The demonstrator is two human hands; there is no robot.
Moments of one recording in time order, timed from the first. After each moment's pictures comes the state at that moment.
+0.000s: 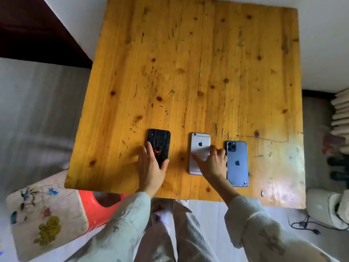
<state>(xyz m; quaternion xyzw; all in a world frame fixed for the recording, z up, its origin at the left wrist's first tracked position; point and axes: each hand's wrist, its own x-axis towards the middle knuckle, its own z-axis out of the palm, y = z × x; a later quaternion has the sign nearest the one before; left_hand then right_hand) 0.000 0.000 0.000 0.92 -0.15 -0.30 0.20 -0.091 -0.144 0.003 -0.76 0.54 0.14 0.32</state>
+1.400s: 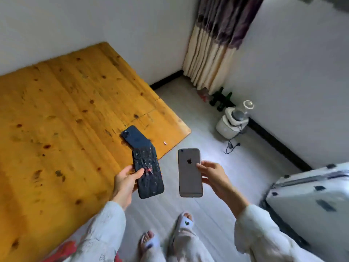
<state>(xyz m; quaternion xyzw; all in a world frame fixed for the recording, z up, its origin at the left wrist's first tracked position) -0.138 -0.002 0.104 0.65 -0.12 -0.60 0.45 -0.367 -0.034 0.151 -0.33 0.66 -0.27 0.62</state>
